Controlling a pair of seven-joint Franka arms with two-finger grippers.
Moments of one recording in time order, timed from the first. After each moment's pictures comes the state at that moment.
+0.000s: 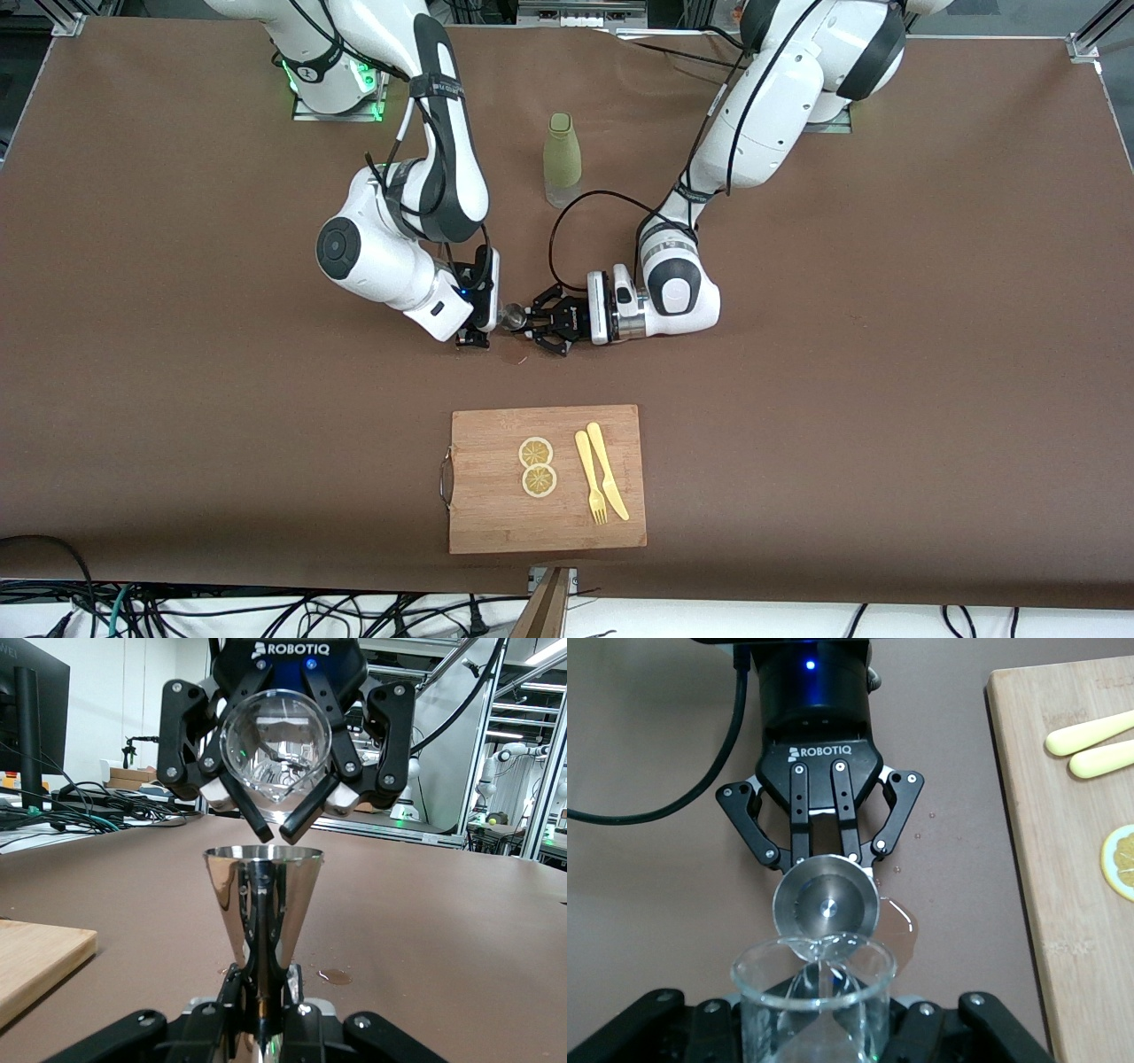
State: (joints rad) left arm -0.59 1.04 -0.02 -1.49 -2.12 2.05 2.51; right arm 1.31 0.82 -1.01 -1.69 1.19 1.99 -1.68
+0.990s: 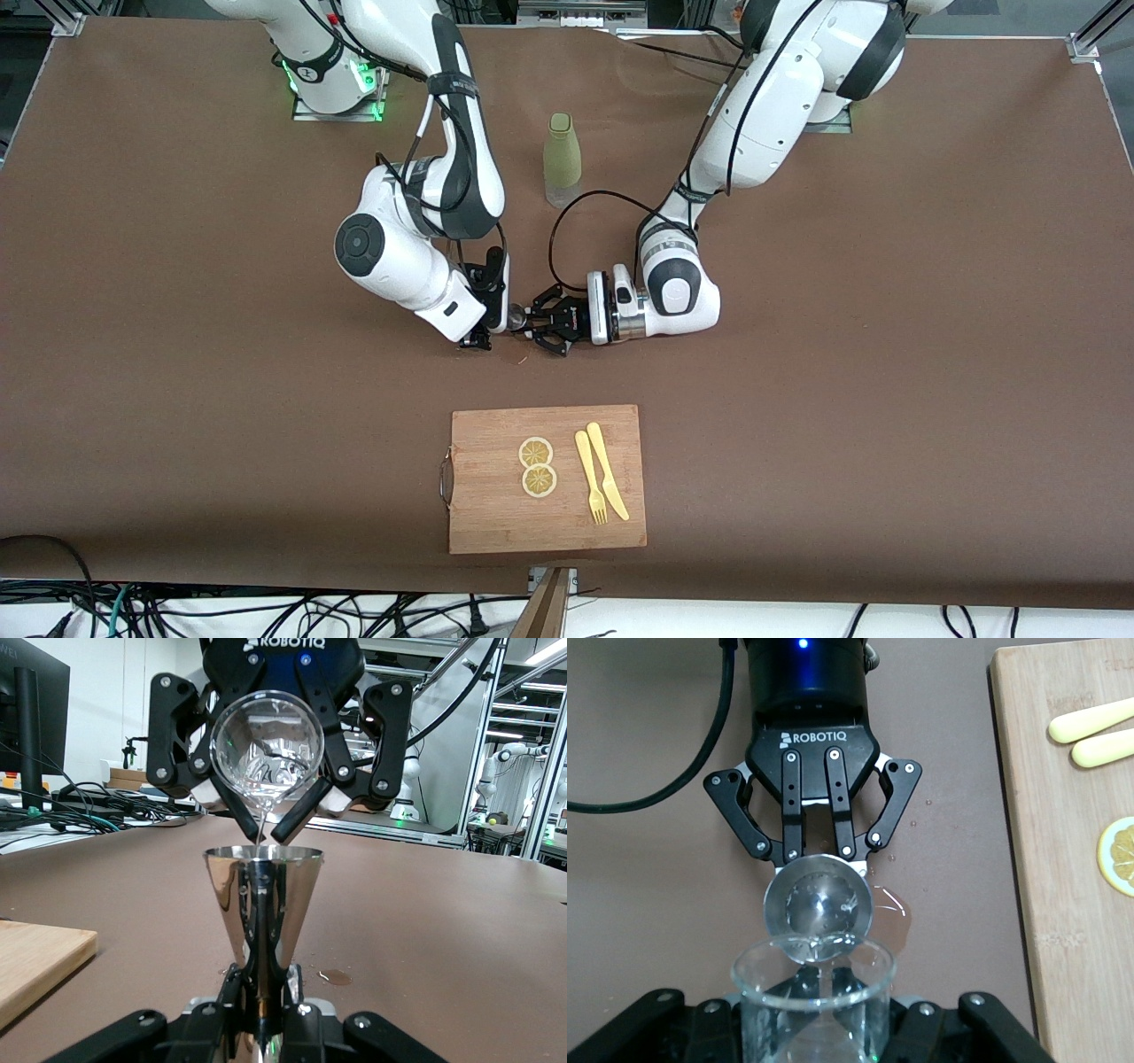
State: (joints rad) left arm -0.59 1.04 -0.02 -1.48 -2.12 2.05 2.51; right arm 1.32 0.85 -1.02 -1.65 1.13 1.99 -1.63
